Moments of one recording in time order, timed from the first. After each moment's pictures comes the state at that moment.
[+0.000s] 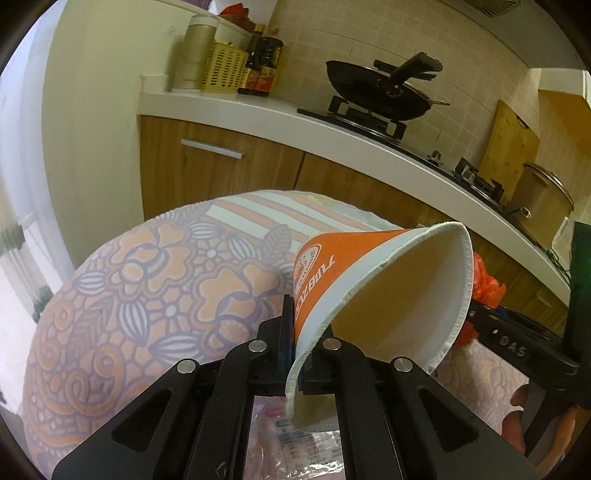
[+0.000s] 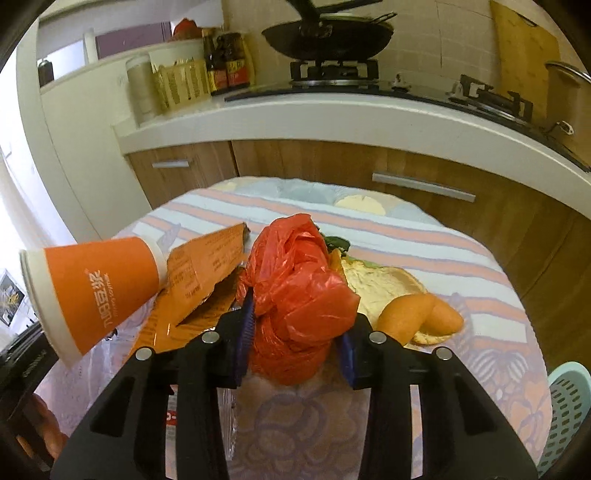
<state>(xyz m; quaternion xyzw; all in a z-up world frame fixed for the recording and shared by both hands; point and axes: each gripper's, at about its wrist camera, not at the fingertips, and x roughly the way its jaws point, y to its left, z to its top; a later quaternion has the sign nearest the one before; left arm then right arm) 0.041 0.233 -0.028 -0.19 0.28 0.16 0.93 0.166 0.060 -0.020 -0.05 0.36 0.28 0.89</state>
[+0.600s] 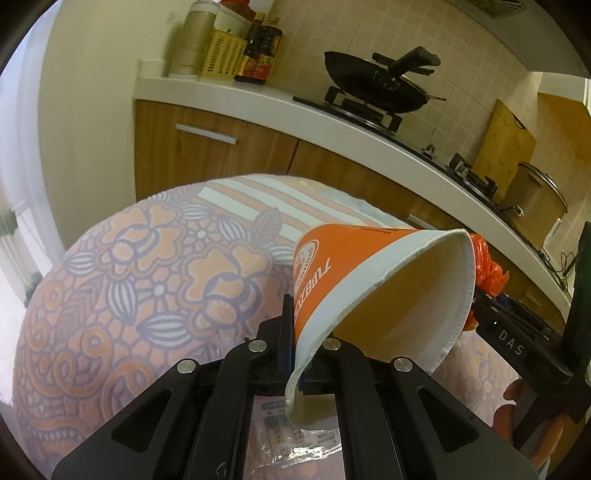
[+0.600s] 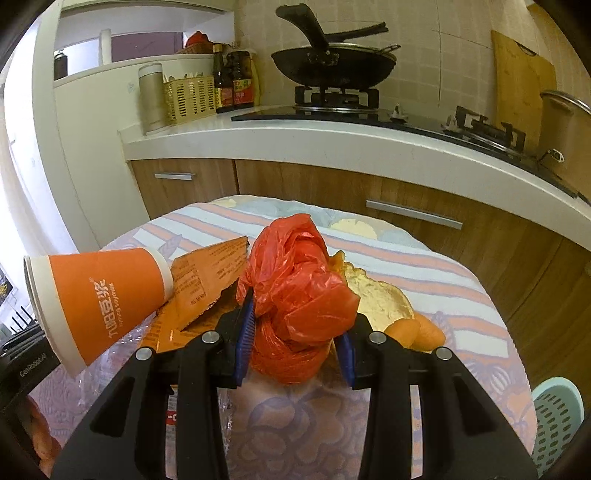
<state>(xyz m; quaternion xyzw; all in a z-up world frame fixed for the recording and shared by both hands) 0.038 0.229 -0.032 -0.22 0.30 0.14 0.92 0.150 0.061 -0.012 -0.07 0.31 0.28 0.91</state>
